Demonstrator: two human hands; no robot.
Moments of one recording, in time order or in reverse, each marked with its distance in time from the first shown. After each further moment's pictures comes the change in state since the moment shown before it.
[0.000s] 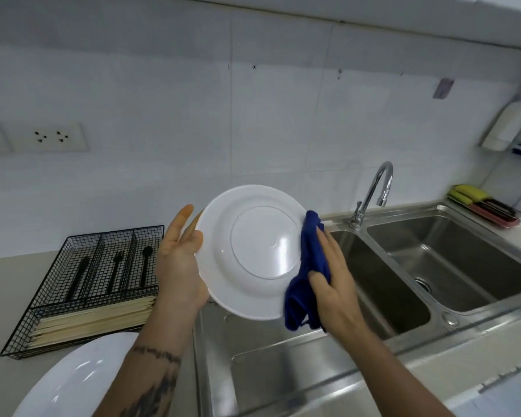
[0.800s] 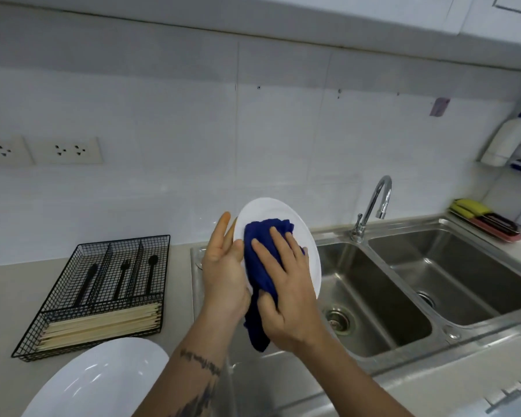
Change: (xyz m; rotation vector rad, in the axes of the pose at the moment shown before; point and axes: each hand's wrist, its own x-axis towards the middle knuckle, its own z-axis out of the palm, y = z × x) left_hand -0.038 -0.017 0.051 -0.006 -0.040 -0.013; right_hand -0.007 -0.043 0.045 -0.304 -0.060 -0.440
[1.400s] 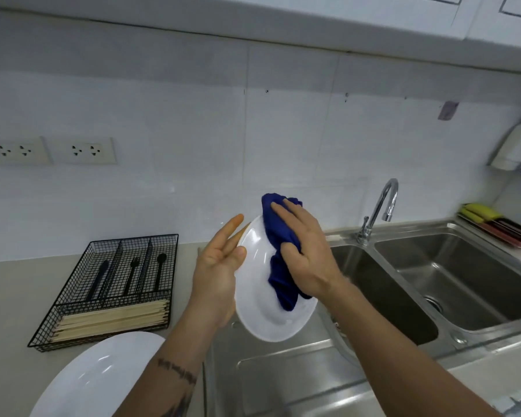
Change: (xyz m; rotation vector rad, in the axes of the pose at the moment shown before) left_hand -0.010 0.022 -0.030 0.197 -0.250 0.026; right_hand 0.054 0.021 -0.030 0.090 -0.092 0.112
